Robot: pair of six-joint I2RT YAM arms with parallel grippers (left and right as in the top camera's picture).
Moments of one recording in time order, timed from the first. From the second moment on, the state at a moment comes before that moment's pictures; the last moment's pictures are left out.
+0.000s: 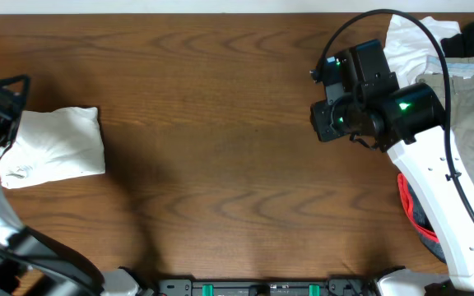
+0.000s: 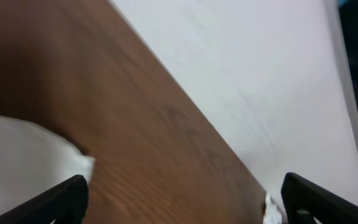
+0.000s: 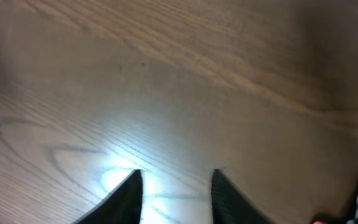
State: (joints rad) left arm 0.81 1.57 1.23 -0.34 0.94 -0.45; right arm 0.37 1.49 1.56 -1.15 -0.07 0.07
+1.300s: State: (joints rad) left arm -0.17 0.84 1.07 -0.91 0.09 -0.17; right arm 0.26 1.07 1.31 -0.94 -0.04 0.19
